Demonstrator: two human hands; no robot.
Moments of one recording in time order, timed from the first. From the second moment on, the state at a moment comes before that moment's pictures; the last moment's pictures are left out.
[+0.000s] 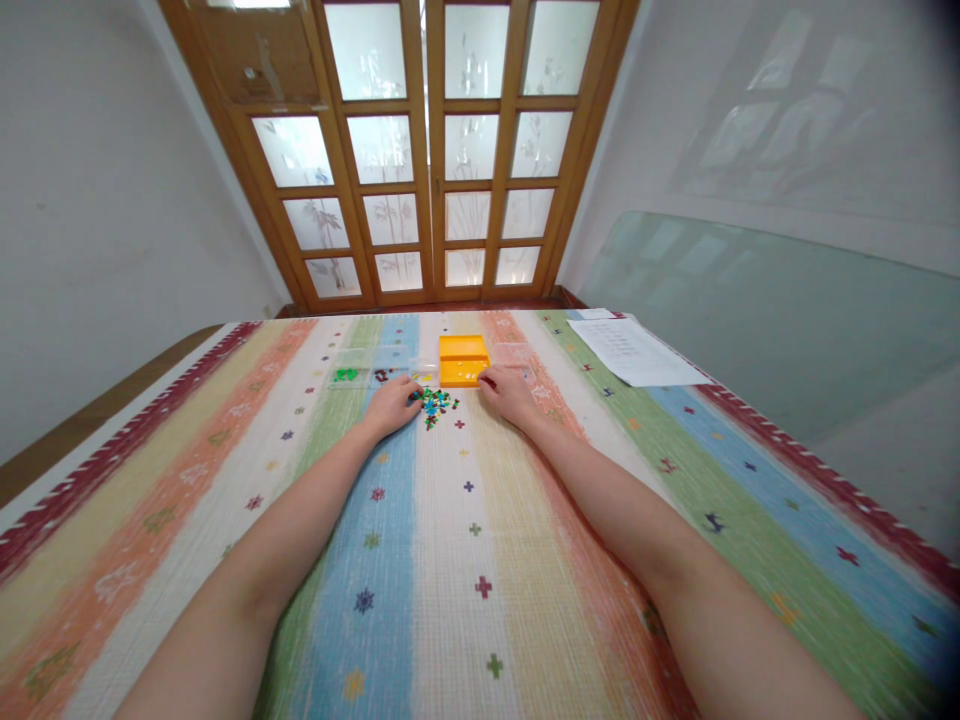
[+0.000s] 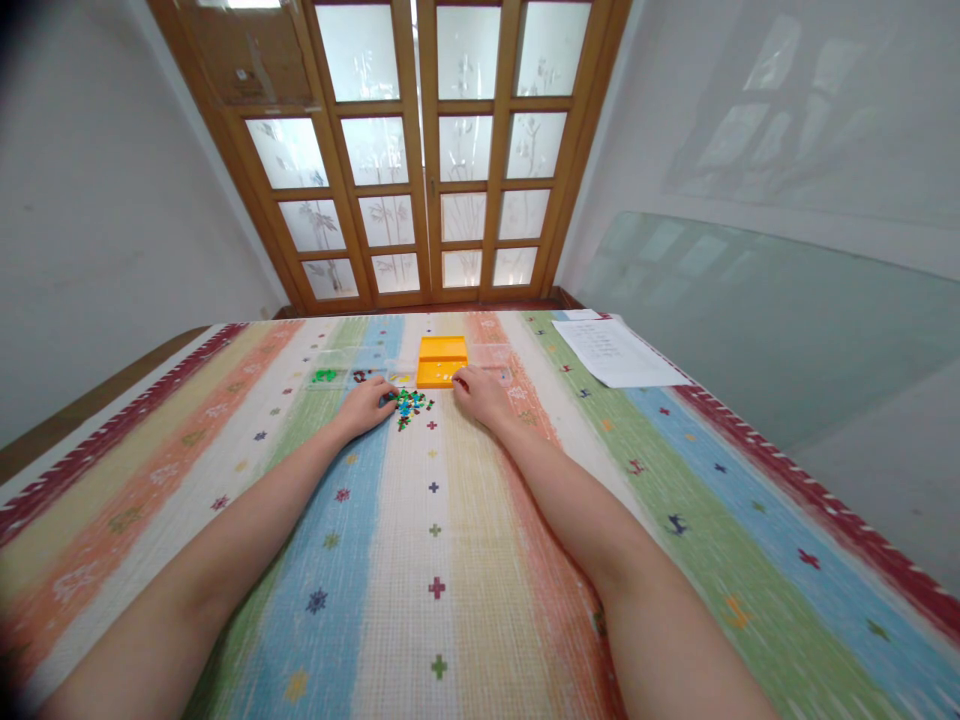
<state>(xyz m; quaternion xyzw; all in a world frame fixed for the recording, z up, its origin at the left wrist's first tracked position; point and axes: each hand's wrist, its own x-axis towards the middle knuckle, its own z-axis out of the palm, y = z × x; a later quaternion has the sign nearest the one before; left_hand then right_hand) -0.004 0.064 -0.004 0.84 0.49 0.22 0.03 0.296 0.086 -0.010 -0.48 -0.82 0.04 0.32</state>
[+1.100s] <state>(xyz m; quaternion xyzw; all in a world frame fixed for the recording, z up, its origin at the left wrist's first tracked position) -0.081 0.106 -0.014 0.38 0.69 0.60 0.16 0.293 0.076 0.000 -0.48 -0.82 0.05 0.30</state>
